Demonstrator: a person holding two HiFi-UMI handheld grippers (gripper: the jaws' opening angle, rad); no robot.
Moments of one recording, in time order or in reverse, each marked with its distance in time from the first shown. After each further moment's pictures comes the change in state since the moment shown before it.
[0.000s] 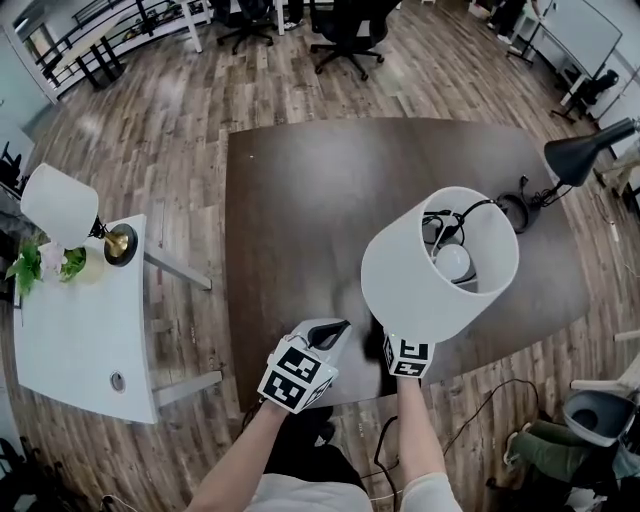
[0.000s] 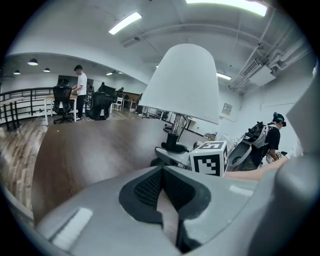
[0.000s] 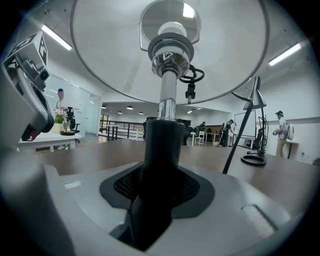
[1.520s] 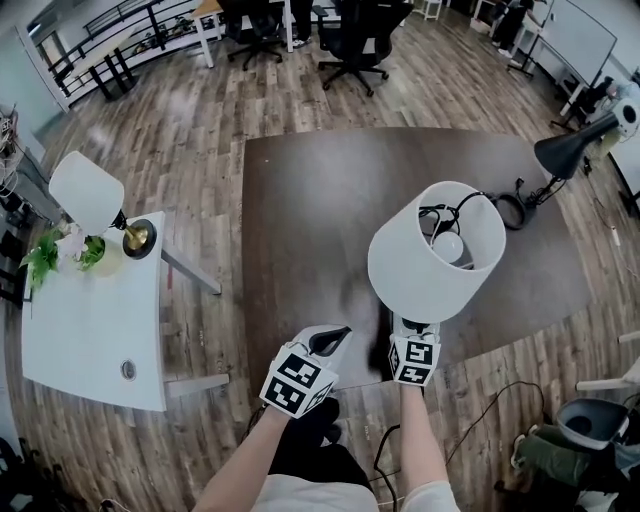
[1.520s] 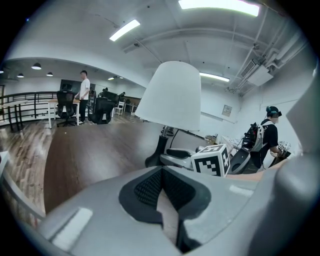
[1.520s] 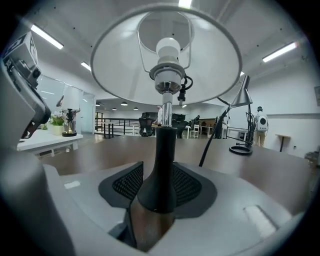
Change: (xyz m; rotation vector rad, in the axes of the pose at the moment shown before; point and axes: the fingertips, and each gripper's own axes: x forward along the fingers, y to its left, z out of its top) left arm -0.049 -0.035 -0.018 0.004 -0.040 0.024; right arm -0.060 0.012 -0.018 0.048 0.074 -0.036
